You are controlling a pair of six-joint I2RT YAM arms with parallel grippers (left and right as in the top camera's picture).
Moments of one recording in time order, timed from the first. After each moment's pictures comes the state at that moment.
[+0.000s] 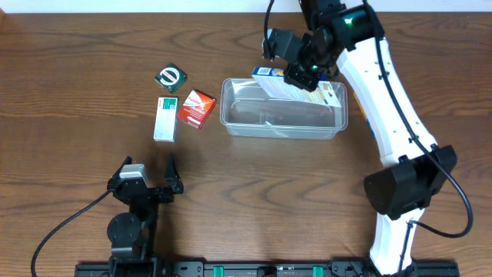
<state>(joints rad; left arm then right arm) 0.01 0.02 0.02 -0.12 0.01 -0.14 0.37 2.09 2.19 -1.35 -0.23 -0.77</state>
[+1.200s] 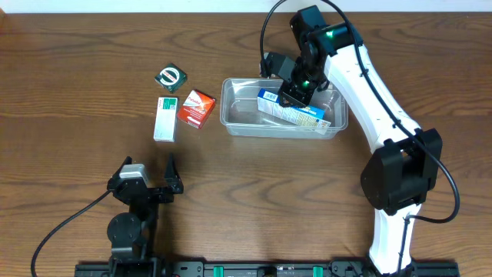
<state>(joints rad) 0.01 0.02 0.02 -0.12 0.01 -0.14 0.37 2.12 2.00 -1.28 -0.29 -0.70</state>
